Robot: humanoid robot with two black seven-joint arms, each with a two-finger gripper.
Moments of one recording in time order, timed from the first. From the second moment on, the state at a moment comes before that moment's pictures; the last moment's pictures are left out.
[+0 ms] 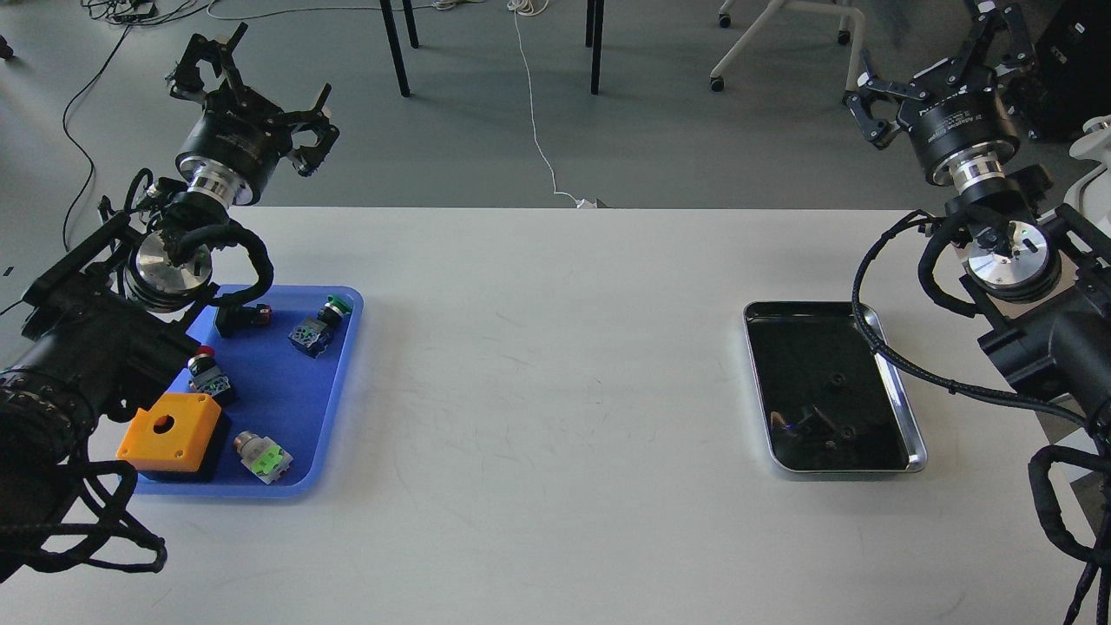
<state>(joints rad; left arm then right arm) -0.89 0.28 -0.81 -0.49 -0.25 -0.49 -0.20 0.90 -0.32 0.86 0.50 0.14 0.48 0.28</state>
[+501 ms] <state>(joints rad) -0.89 0.29 -0.81 -0.48 -0.25 -0.49 -0.19 0.90 -0.44 0.84 0.51 0.13 0.49 0.28</state>
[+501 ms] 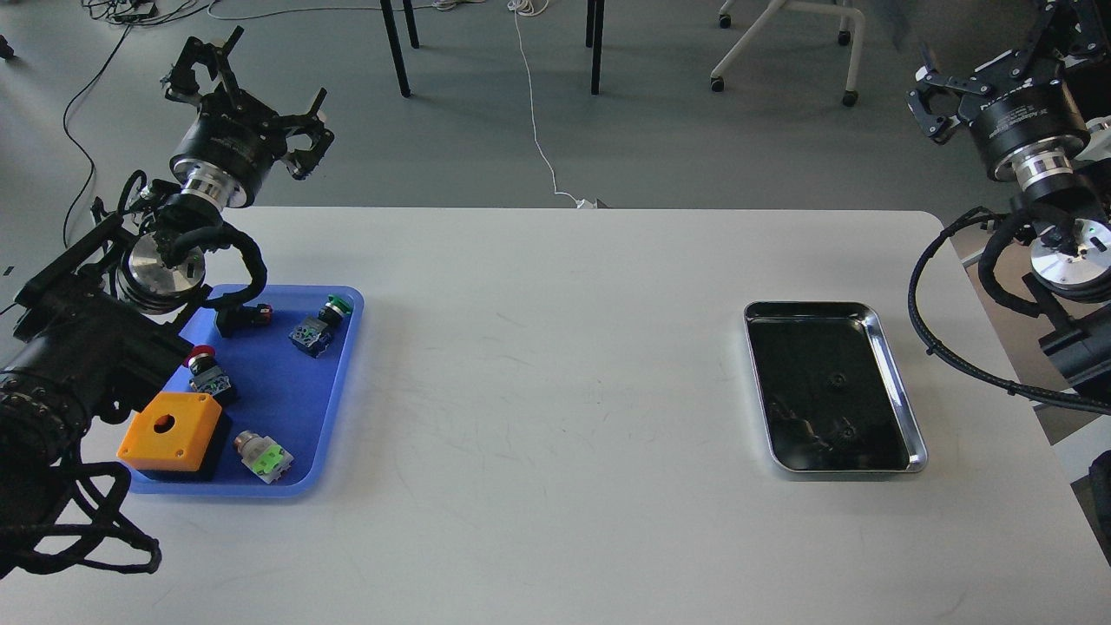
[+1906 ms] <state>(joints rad) -0.85 0.42 -0.83 -0.47 -0.26 -0.49 -0.21 1.68 -0.37 -0.84 0.98 -0.83 0.48 0.31</state>
